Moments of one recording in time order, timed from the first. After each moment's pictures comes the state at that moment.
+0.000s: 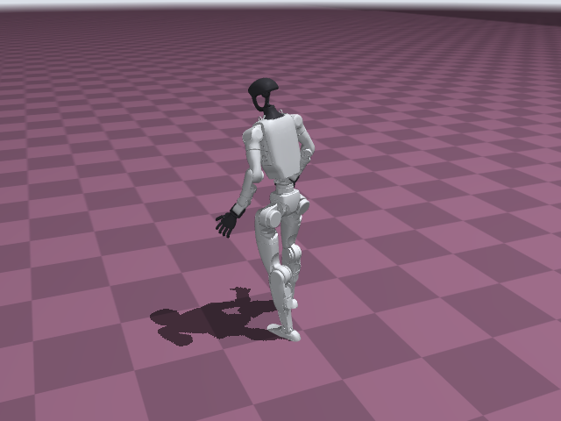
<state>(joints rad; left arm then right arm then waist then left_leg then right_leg) 0.15 0.35 -0.11 0.82 -0.54 -0.20 0.25 -0.04 -0.46 0.48 0.68 0.24 -0.04 -0.25 -0.01 -0.07 0.21 0.15 -0.02 0.07 -0.01 -0.20 -0.21 -0.22 -0.11 -0.19 0.08 0.06 0.19</state>
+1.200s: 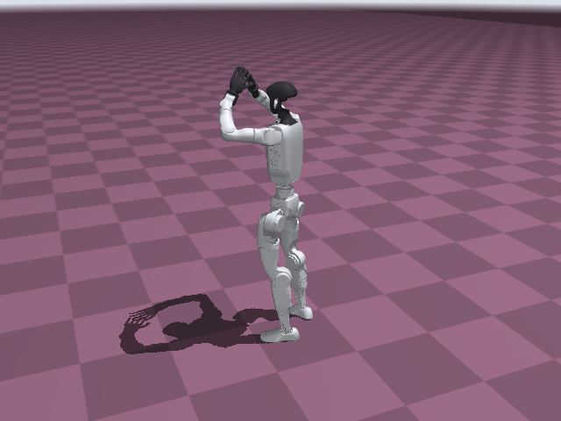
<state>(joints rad) -1.54 0.95 -0.66 -0.03 -0.01 -0.43 0.43 -1.48 -1.01 0.62 -0.09 -0.21 -0.24 -0.49 0.02 -0.04 0.03 0.13 0.02 0.54 -0.02 -0.11 -0.23 0.00 -0.17 -0.25 0.11 0.00 0.26</state>
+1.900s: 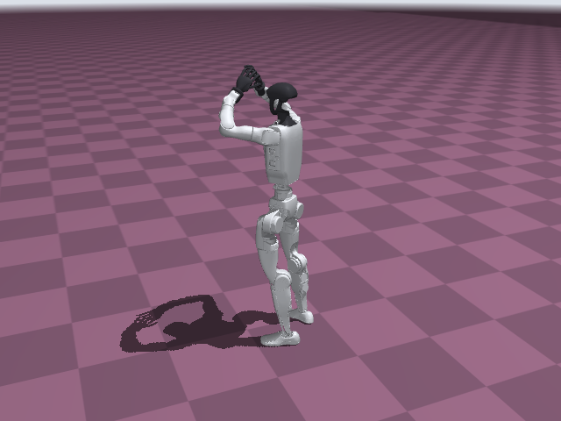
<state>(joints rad) -1.64 0.94 -0.69 -0.04 0.04 -0.46 0.47 -1.60 -1.12 0.68 -0.14 -0.22 -0.26 -0.52 -0.01 -0.01 0.01 0.17 0.06 0.56 -0.03 -0.13 -0.24 0.07 -0.12 -0.26 0.04 0.00 0.26</state>
